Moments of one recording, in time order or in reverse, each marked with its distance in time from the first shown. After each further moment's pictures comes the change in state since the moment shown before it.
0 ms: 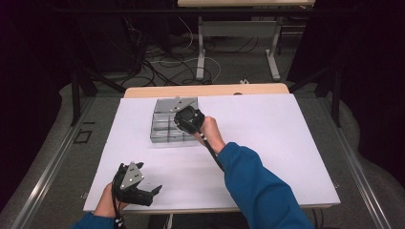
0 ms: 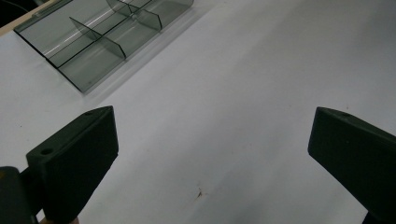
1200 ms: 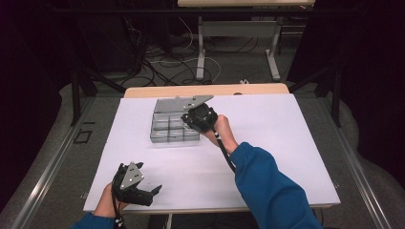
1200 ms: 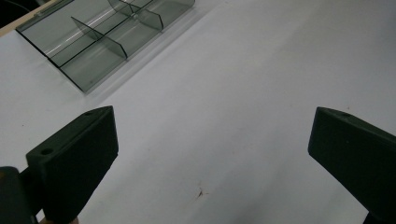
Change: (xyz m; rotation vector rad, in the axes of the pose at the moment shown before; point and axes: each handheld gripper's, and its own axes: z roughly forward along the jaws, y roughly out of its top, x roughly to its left) left arm 0.000 0.000 0.000 0.000 0.004 -0.002; right arm -0.015 -0.008 -0.040 -0.053 0.040 0.053
